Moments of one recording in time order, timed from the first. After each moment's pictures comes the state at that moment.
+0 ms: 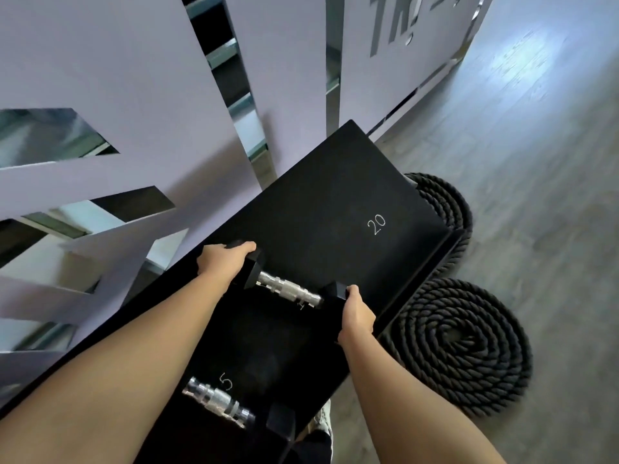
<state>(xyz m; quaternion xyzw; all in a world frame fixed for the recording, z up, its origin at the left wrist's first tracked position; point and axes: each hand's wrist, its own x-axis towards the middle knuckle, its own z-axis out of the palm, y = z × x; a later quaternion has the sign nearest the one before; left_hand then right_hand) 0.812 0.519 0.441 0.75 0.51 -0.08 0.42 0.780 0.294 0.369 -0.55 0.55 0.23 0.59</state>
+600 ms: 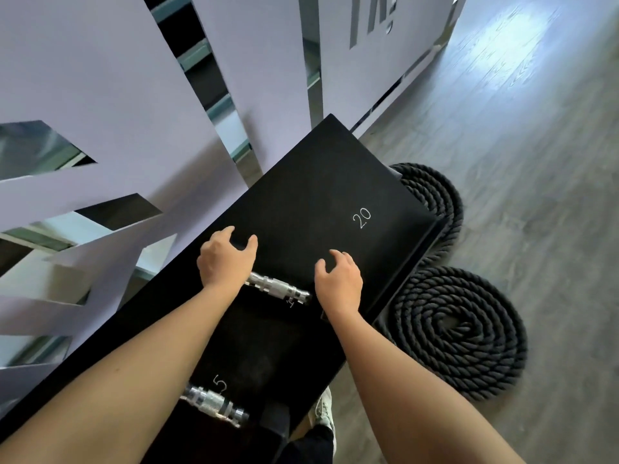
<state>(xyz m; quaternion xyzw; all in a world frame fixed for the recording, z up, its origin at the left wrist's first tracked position) 0.809 0.474 0.453 0.92 0.30 0.02 0.24 0.805 0.294 0.394 -0.88 0.17 0.12 0.44</state>
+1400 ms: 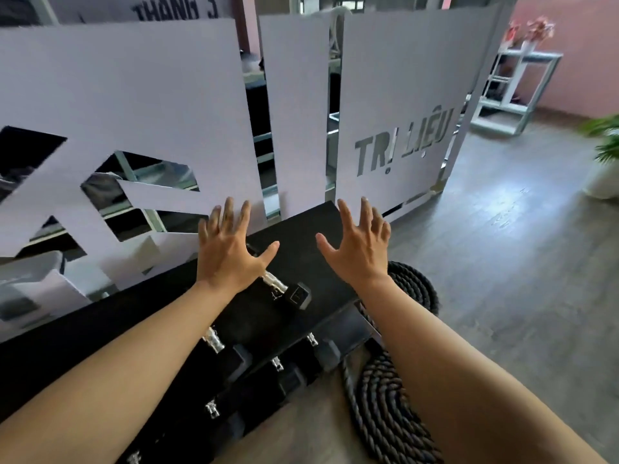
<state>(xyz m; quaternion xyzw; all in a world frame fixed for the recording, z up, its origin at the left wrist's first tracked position) 0.564 0.314 0.675 0.95 0.15 0.27 0.04 0.666 0.107 0.663 -0.94 -0.20 -0.16 0.22</state>
